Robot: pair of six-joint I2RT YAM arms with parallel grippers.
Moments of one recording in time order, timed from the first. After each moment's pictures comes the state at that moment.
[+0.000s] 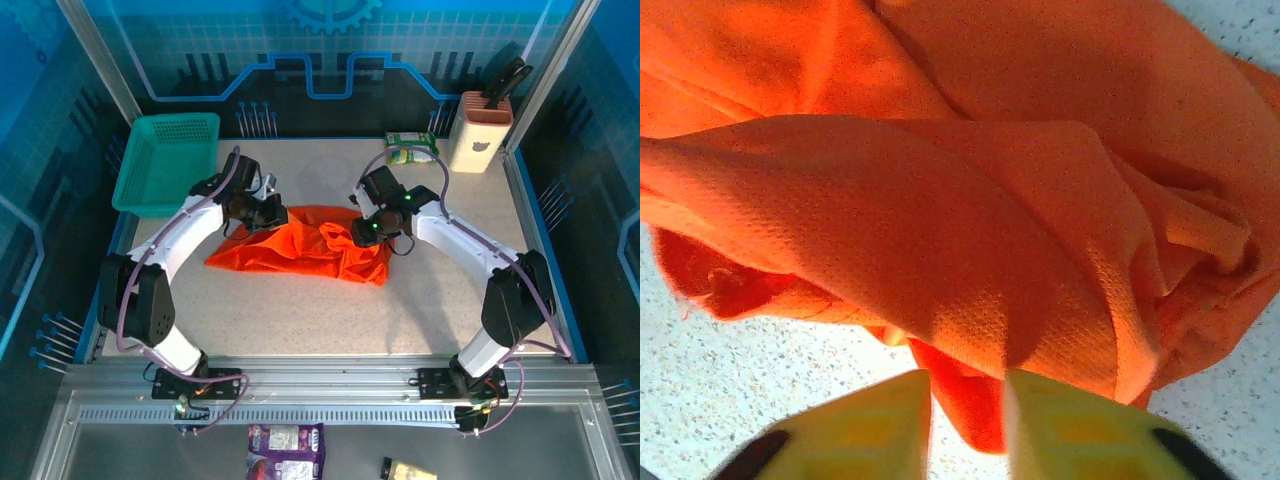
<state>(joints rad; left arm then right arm) -0.26 1.61 1.29 -0.71 0.47 -0.54 0.54 1.63 1.34 -0.85 -0.14 0.19</state>
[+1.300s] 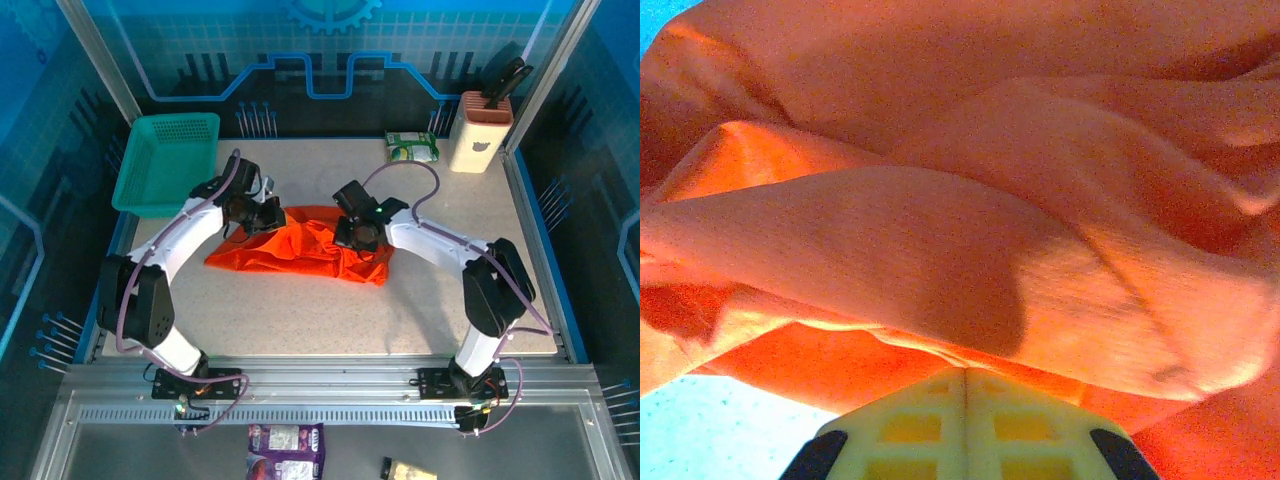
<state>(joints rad) -0.26 1.59 1.26 -0.71 0.42 -0.54 0.66 1.71 1.31 -0.71 0.05 0.87</state>
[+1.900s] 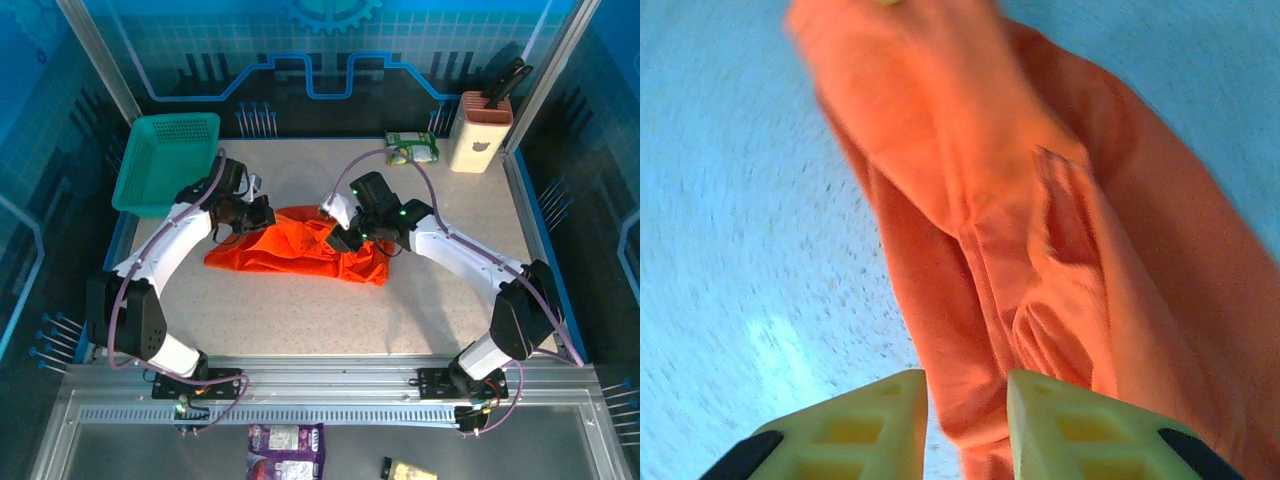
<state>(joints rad) -0.21 1.51 1.23 -0.73 0.39 -0.53 0.64 1.56 1.26 -0.59 -0.31 -0.37</state>
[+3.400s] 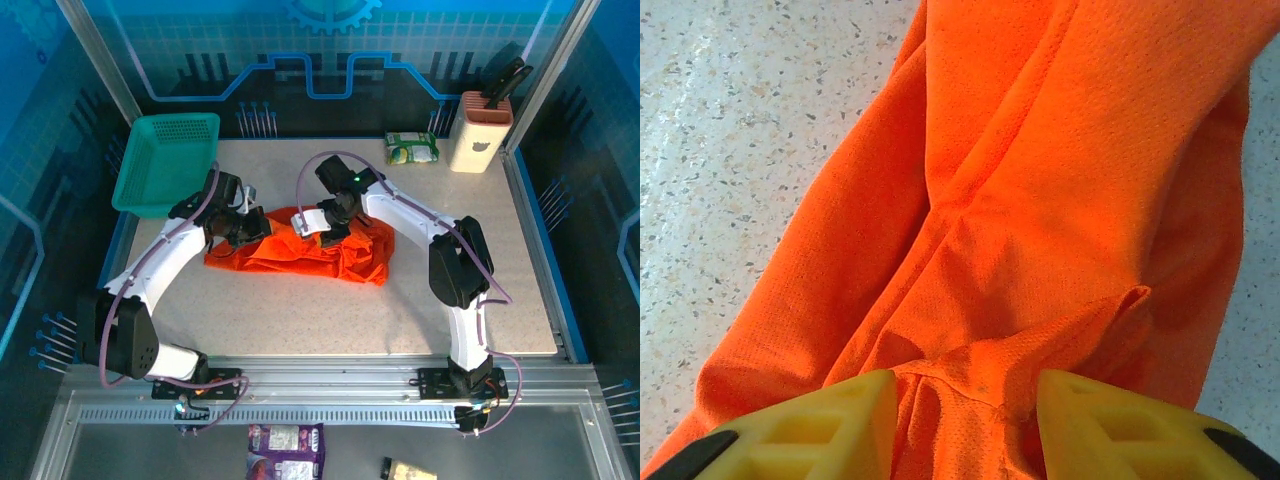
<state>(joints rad) -0.20 1.41 1.10 -0.70 0.39 -0.56 0.64 2.02 1.75 -0.93 -0.31 -1.27</state>
